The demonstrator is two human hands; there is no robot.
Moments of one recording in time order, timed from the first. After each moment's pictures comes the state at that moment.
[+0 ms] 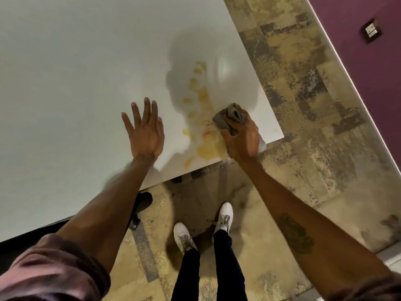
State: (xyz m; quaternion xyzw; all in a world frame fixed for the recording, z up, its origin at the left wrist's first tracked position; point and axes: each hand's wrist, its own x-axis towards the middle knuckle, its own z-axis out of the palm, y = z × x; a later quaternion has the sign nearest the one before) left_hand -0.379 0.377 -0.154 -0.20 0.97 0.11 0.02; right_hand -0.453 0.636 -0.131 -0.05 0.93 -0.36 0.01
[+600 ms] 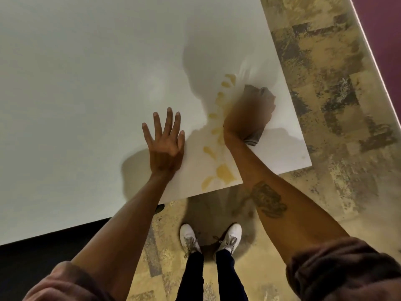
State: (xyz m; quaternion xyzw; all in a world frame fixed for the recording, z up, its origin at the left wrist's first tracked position) left_hand -0.384 0.371 -0.164 -0.20 0.98 0.07 0.01; right_hand -0.541 0.507 -0.129 0.20 0.92 -0.32 -0.14
